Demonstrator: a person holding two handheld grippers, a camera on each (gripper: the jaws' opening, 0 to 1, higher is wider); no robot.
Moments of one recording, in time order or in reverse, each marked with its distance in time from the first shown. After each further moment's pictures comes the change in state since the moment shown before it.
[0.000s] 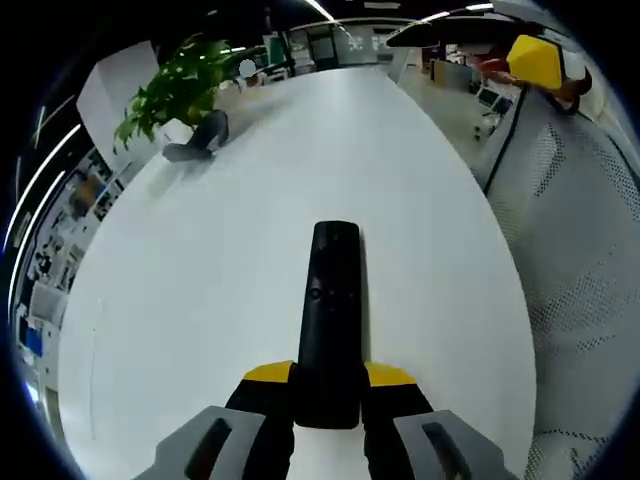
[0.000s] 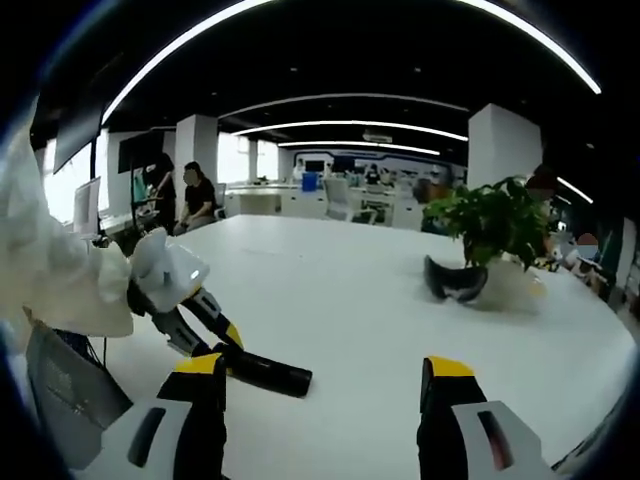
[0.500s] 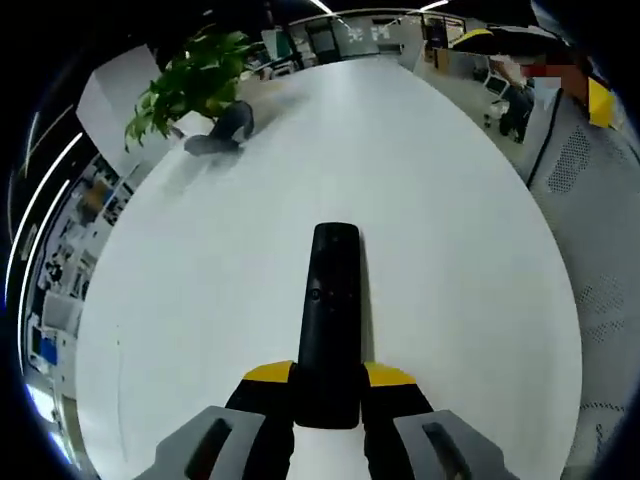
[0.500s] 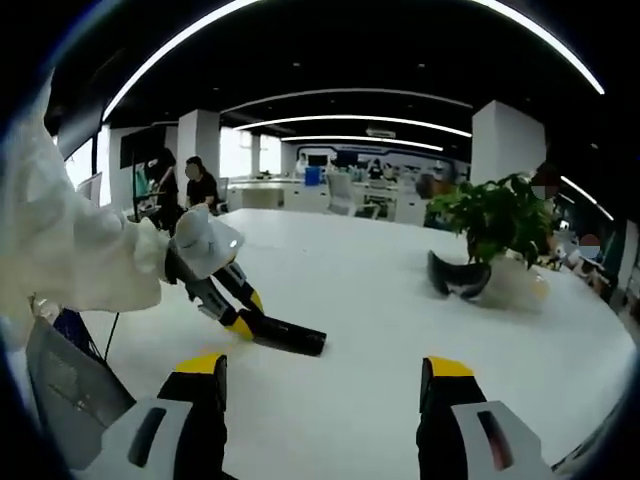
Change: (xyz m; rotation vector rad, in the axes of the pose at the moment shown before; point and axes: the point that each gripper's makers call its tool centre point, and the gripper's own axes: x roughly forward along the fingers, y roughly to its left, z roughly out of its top) left arm 0.004 0.075 -0.001 0.049 0.058 0.077; right arm 0.002 0.003 -0.004 -0.011 0.023 0.013
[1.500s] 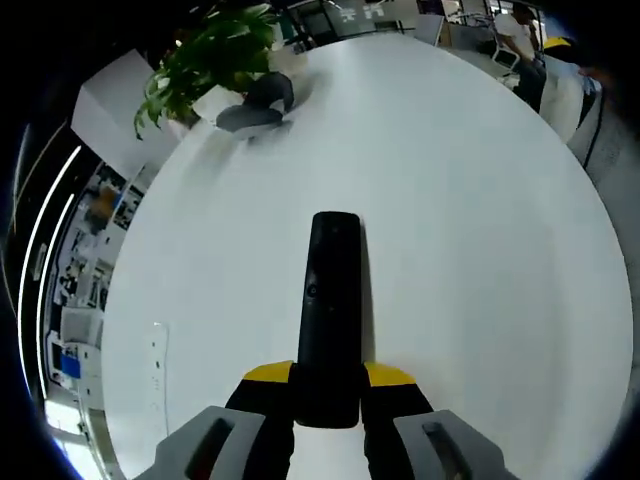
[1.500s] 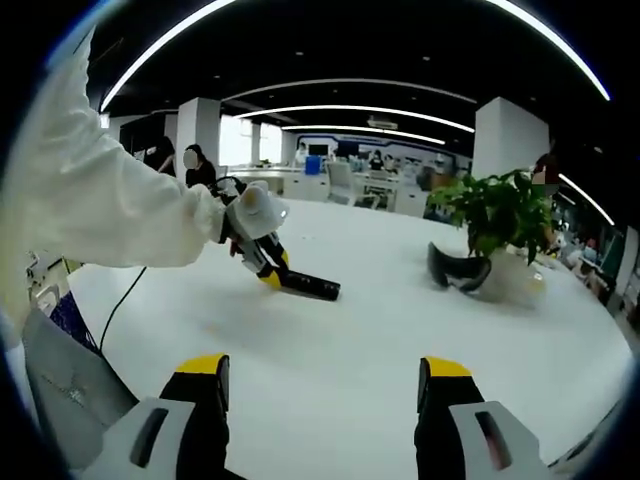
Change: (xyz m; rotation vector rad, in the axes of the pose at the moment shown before) left arm 0.028 0.098 -0.003 0.070 0.091 0.067; right arm 0.005 -0.001 -0.010 -0.014 0.049 -0.014
